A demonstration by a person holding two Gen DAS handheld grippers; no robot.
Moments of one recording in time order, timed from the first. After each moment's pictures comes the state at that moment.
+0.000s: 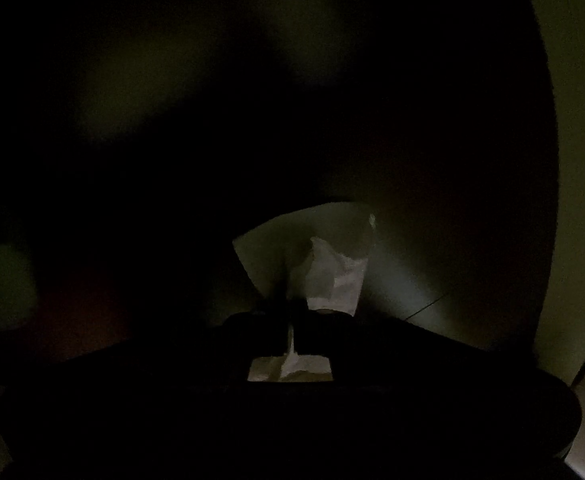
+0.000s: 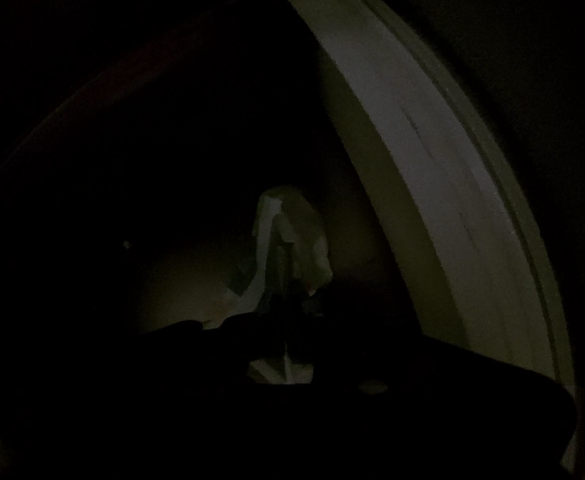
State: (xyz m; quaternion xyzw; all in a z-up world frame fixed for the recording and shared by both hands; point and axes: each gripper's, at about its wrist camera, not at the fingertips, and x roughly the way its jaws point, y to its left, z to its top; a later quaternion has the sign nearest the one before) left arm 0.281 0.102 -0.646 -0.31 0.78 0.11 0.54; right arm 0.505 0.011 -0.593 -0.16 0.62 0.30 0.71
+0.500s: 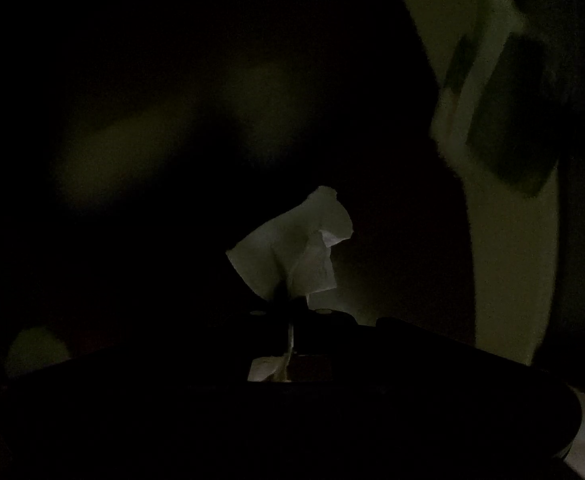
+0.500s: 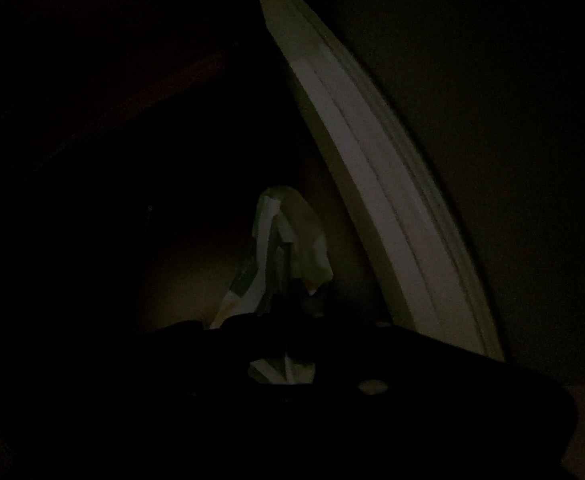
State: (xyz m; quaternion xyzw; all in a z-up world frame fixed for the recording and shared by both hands) left arm 0.314 0.119 -0.574 -0.33 0.71 0.10 0.61; right arm 0.463 -0.052 -0.513 -0.16 0.61 0.29 0.72
